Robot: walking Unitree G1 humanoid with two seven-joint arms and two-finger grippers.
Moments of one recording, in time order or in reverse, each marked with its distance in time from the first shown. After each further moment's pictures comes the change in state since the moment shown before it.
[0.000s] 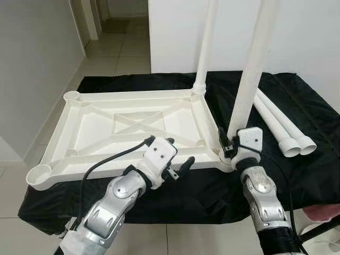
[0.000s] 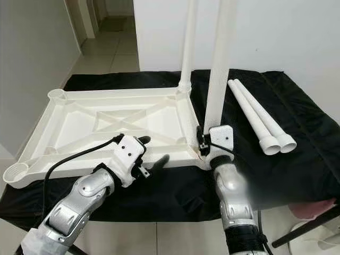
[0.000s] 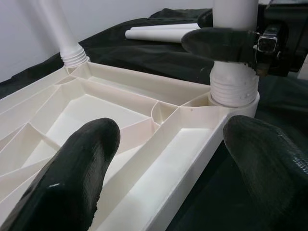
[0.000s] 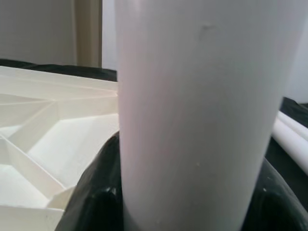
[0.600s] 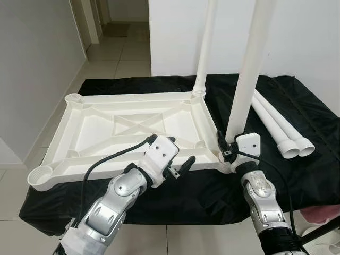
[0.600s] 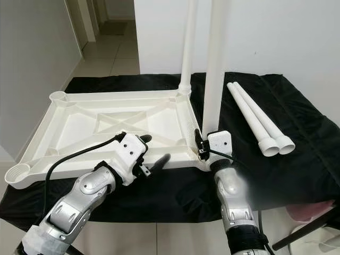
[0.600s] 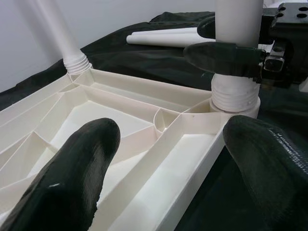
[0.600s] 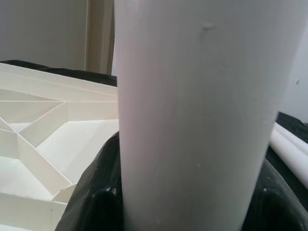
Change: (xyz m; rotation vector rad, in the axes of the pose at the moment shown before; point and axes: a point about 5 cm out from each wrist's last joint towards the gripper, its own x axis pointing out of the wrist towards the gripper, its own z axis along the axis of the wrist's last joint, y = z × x) left arm 0.004 0.002 0.003 0.014 0.001 -0.004; right arm -0.003 0.004 -0.014 -0.048 -0.021 0.088
